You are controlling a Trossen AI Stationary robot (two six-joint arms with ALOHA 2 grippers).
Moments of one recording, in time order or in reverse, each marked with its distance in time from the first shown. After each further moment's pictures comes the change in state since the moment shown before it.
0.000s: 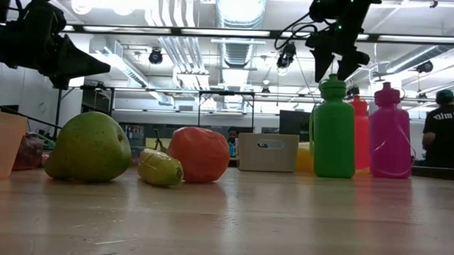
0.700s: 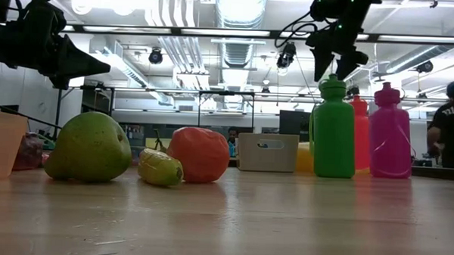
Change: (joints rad) left arm 0.000 0.000 0.000 0.000 0.000 0.000; right arm -0.007 -0.004 0.000 0.039 -0.027 -0.036
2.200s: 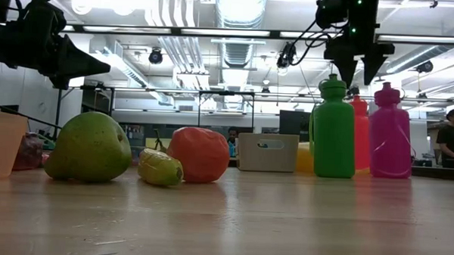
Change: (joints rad) left arm 0.000 0.000 0.000 0.000 0.000 0.000; right arm -0.004 -0.008 0.000 -0.252 0.263 0.122
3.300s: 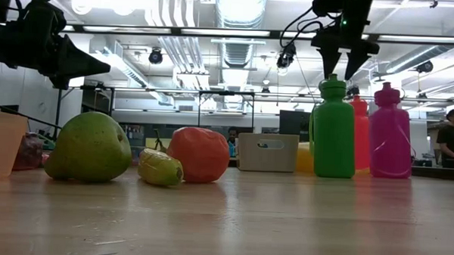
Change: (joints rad) left arm 0.000 0.000 0.000 0.000 0.000 0.000; right arm 0.018 -0.001 0.052 0.137 -0.087 -0.037
